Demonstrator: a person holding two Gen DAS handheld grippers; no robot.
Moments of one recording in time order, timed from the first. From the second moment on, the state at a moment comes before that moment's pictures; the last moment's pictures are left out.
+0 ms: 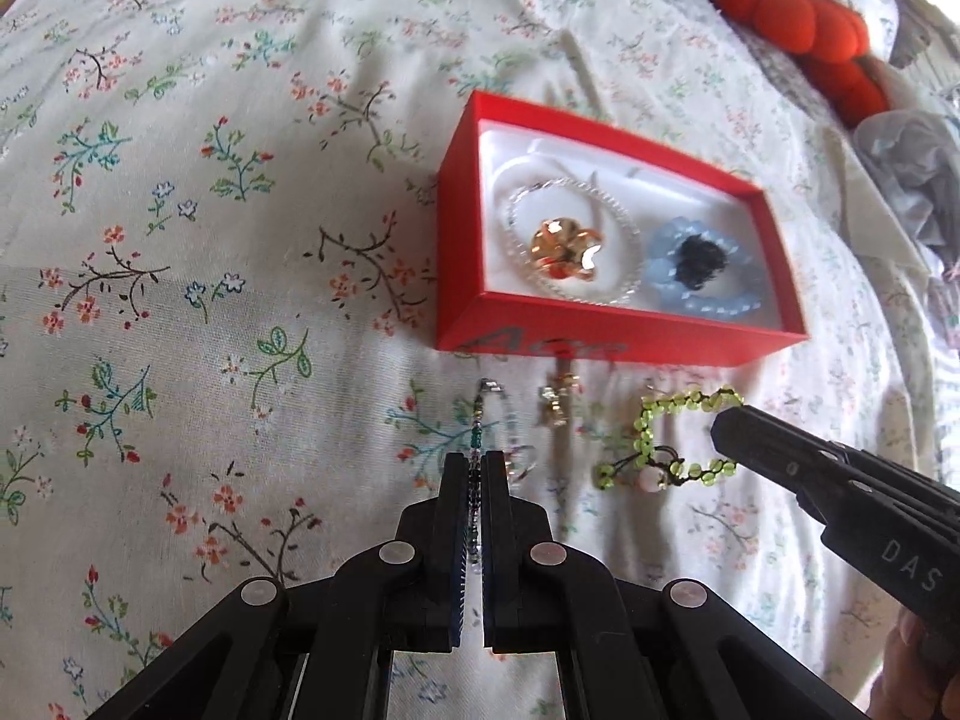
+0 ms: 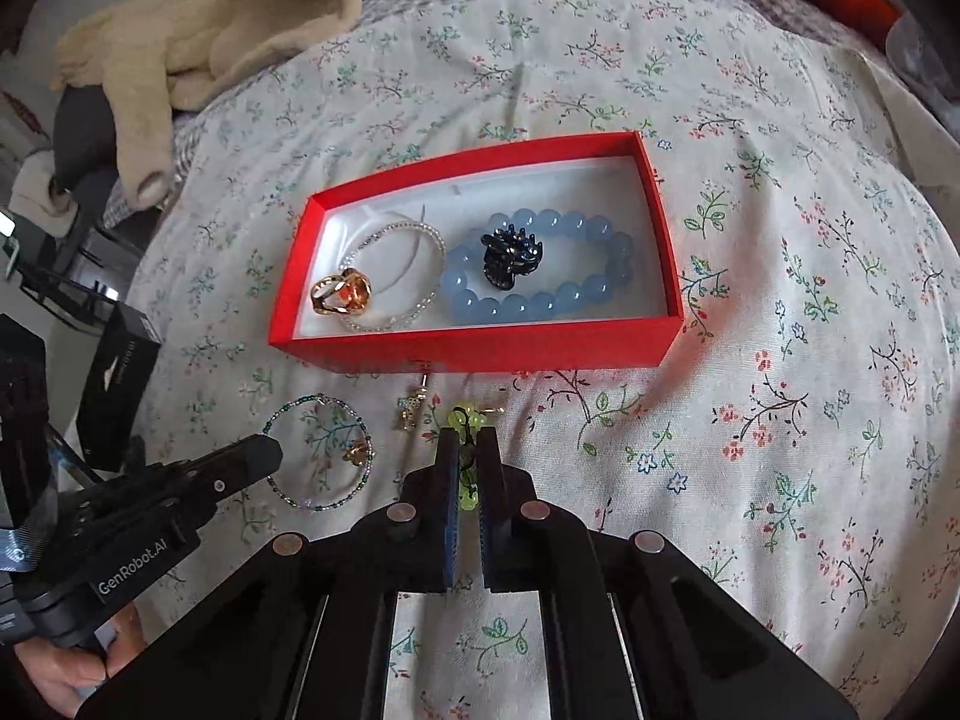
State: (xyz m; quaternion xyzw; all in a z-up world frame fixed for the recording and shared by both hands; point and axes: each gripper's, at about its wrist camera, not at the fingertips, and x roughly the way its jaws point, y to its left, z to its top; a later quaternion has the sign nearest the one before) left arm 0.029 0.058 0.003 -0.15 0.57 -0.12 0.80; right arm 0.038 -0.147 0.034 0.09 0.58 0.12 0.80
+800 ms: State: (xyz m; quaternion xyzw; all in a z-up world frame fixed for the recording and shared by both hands) left arm 0.036 0.033 0.056 -0.18 0.50 -0.14 0.83; right arm 0.024 -0.179 0.089 0.12 0.52 0.13 0.84
